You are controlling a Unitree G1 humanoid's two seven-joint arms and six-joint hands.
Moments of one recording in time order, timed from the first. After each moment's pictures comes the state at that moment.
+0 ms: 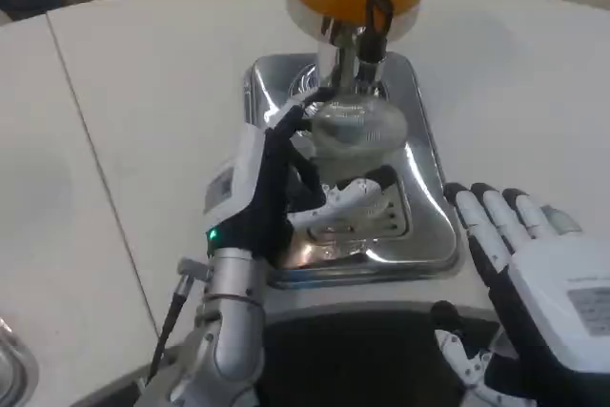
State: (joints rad) left arm -0.75 0.12 -0.23 0.88 0.52 -0.46 0.57; right arm 0.27 -0.06 0.10 -0.90 -1.35 0.00 0.44
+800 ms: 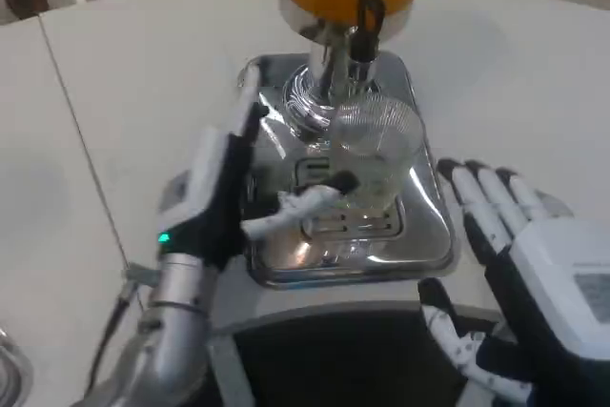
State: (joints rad) left arm -0.62 0.27 -0.20 0.68 0.50 -0.45 0.46; right arm 0.25 -0.02 0.11 -0.91 -1.25 0.00 0.41
